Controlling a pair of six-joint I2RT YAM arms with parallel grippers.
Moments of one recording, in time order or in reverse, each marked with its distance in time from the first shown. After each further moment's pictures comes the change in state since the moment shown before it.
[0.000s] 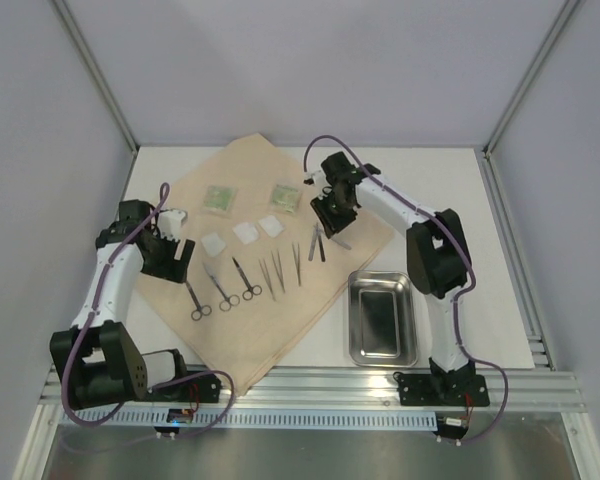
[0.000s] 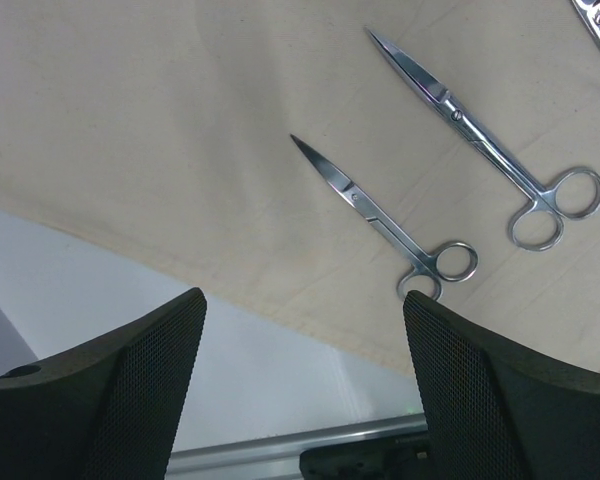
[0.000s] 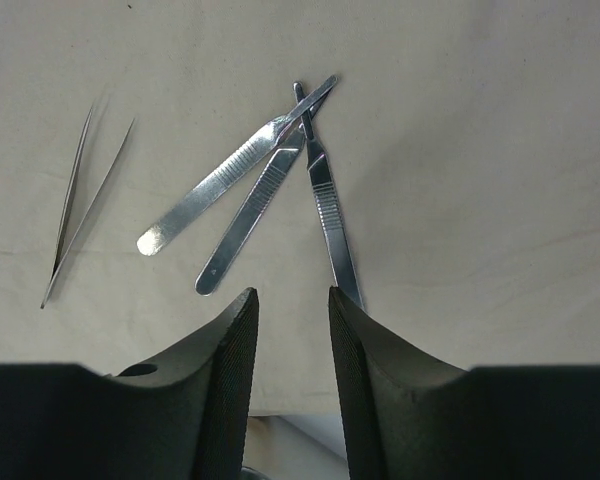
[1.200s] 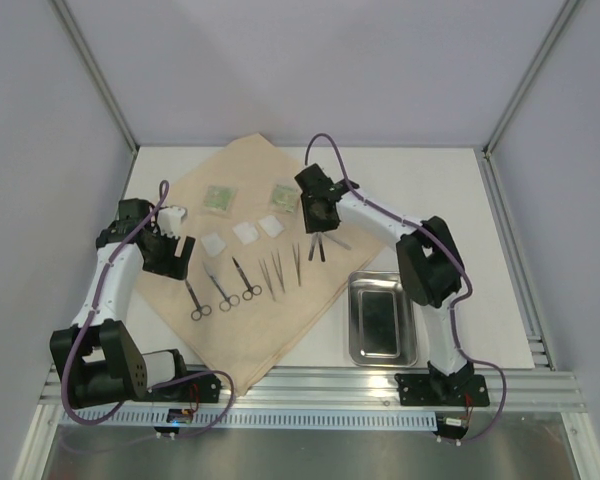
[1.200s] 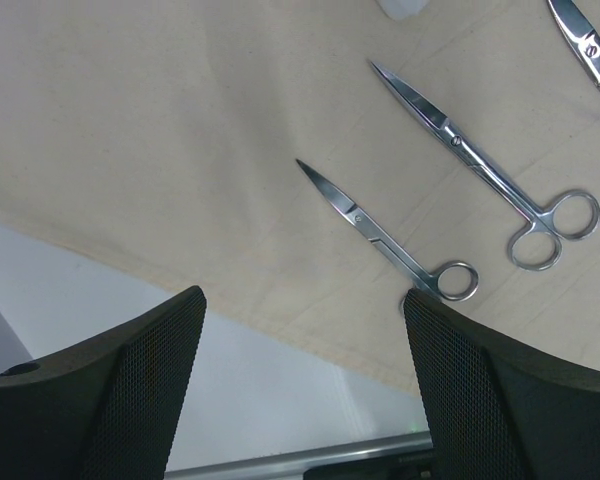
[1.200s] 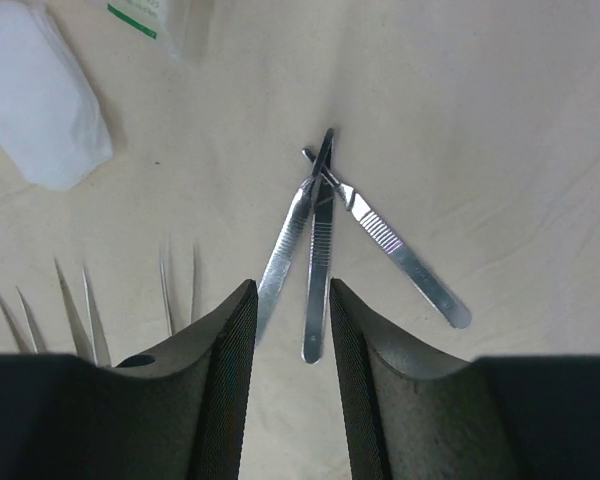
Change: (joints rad) left arm 0.000 0.017 -0.003 0.047 0.015 -0.003; right arm 0.136 -0.024 -0.066 0.176 0.340 0.542
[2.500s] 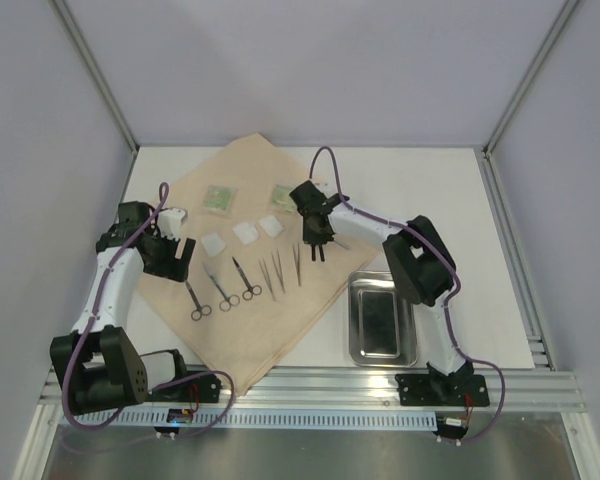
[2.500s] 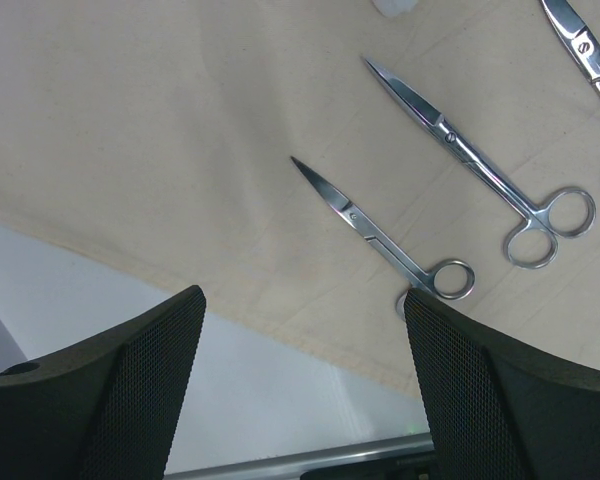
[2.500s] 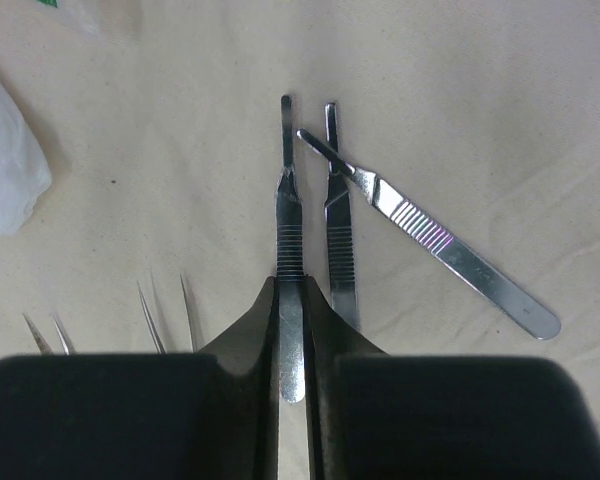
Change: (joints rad) left arm 0.000 -0.031 -0.026 0.013 0.007 -0.002; right arm 0.043 0.061 -0.079 0.088 0.064 0.214
